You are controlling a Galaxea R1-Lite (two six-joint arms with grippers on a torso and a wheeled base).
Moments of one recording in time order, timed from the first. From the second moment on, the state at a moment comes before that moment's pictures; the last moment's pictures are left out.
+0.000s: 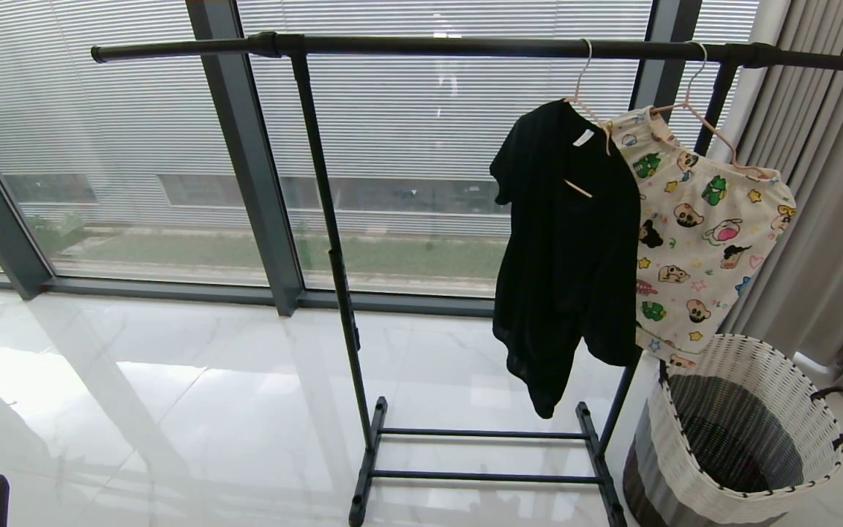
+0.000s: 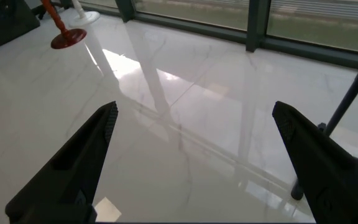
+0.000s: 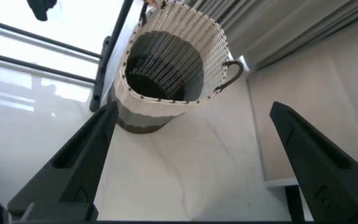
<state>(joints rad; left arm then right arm) -0.07 0.66 0.00 -0.46 0.64 0.10 -0.05 0.53 -0.19 -0.01 -0.13 -0.44</state>
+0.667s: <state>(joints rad) -0.06 0.27 0.00 -0.24 0.67 0.16 -0.04 0.12 -0.02 -0.06 -0.12 -0.30</state>
